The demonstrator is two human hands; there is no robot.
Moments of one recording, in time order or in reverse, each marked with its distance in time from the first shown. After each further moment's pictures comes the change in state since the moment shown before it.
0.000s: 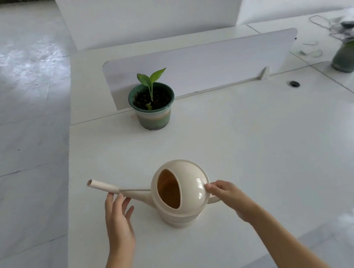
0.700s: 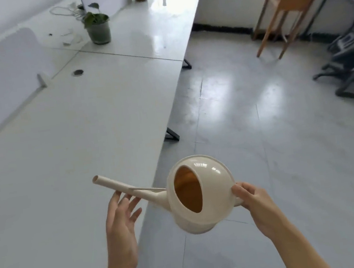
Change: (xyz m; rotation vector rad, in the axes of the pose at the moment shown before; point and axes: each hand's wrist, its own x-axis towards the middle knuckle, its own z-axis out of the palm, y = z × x) left_hand -0.176 -0.052 0.099 0.328 -1.076 -0.292; right_hand -0.317 0.135 0.003 0.796 1.068 0.075
